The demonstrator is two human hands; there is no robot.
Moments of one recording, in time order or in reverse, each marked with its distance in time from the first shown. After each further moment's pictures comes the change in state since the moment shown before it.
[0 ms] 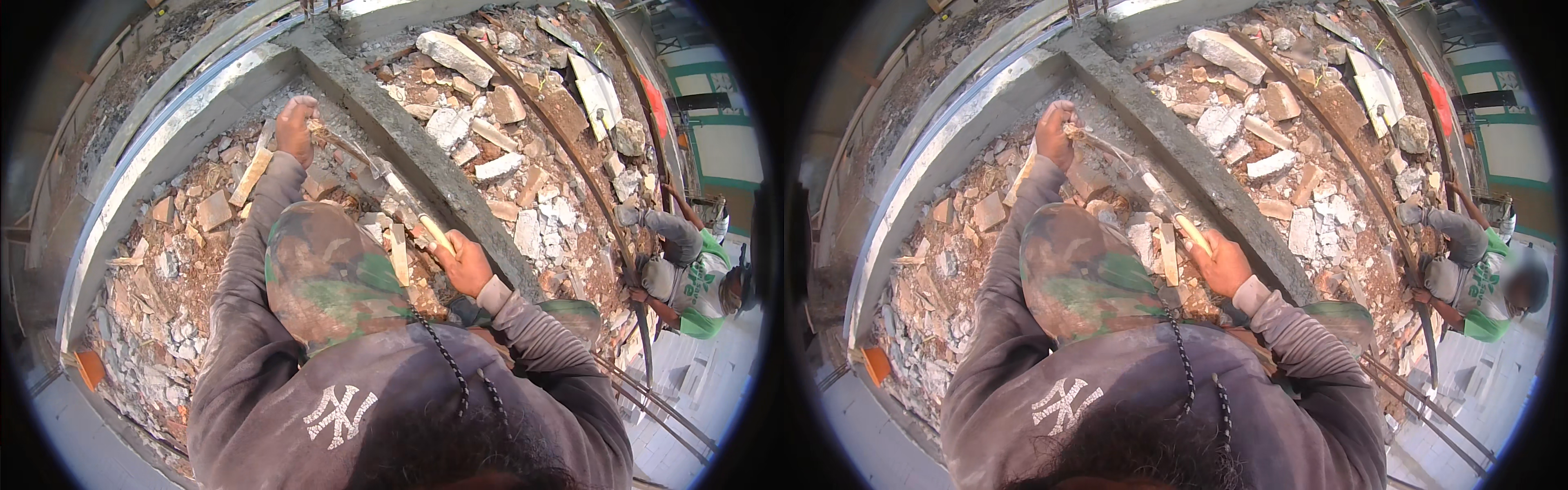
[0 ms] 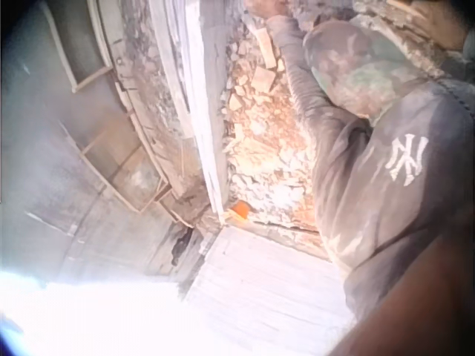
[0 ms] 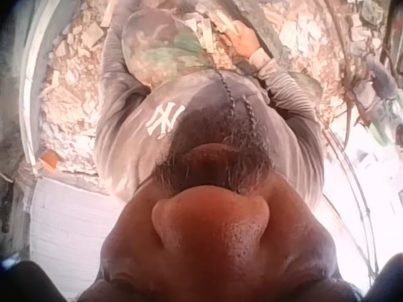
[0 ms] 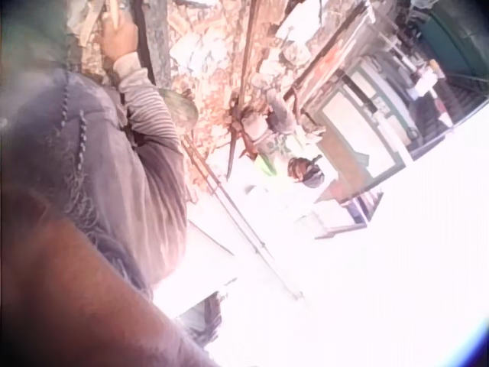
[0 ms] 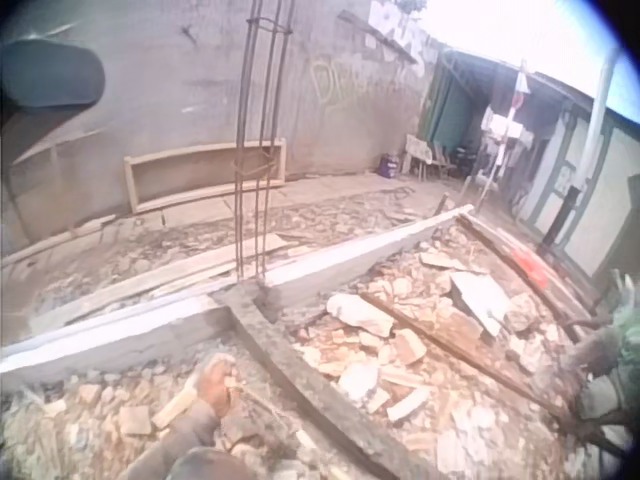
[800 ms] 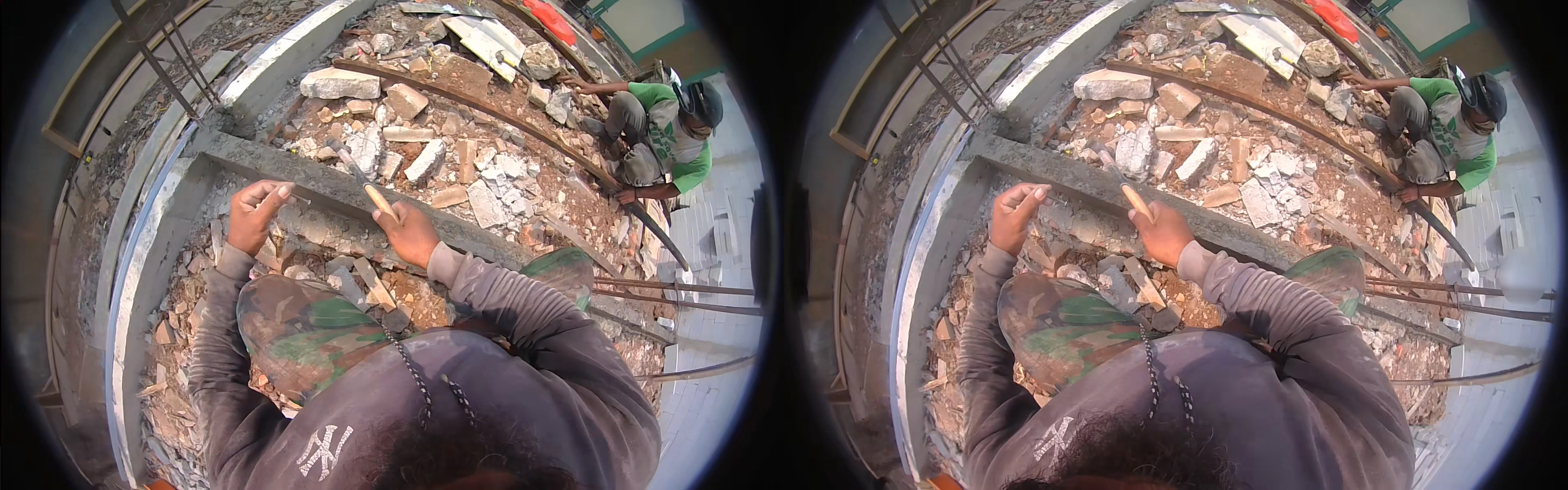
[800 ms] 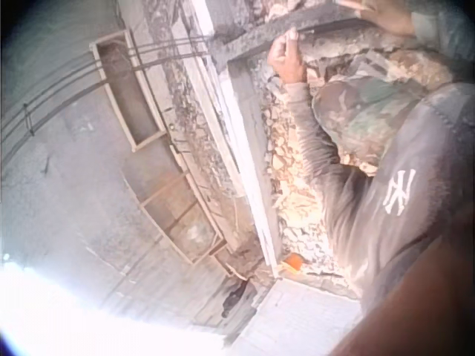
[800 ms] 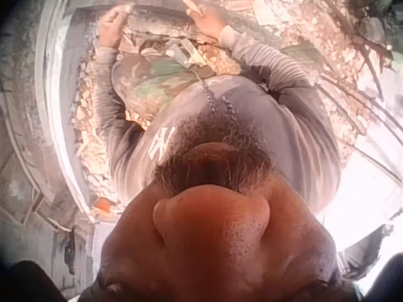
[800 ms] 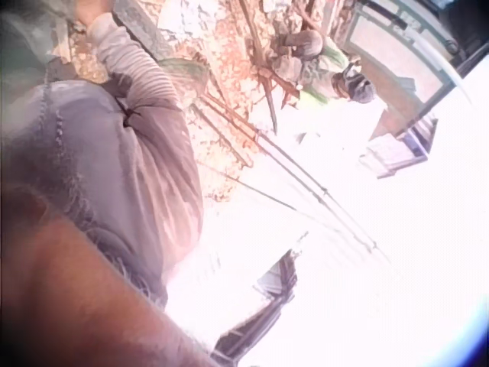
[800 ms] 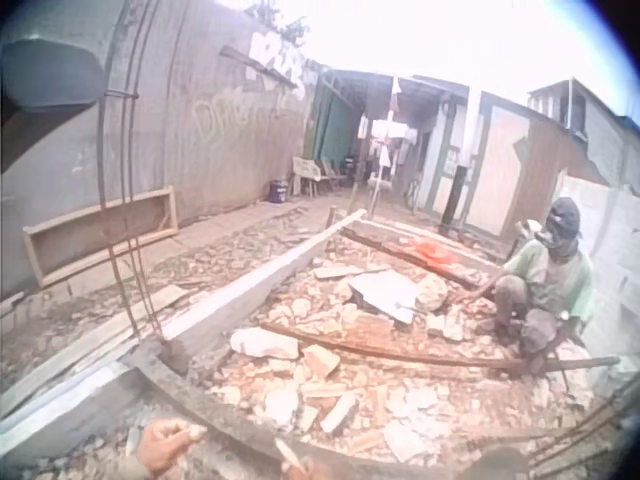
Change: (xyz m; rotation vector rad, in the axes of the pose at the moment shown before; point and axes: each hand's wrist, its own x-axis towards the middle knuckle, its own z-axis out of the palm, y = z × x) left_hand -0.057 0.058 0.099 0.625 -0.630 -0.038; right_hand 0.028 -0.028 -0.030 0.278 0.368 0.145
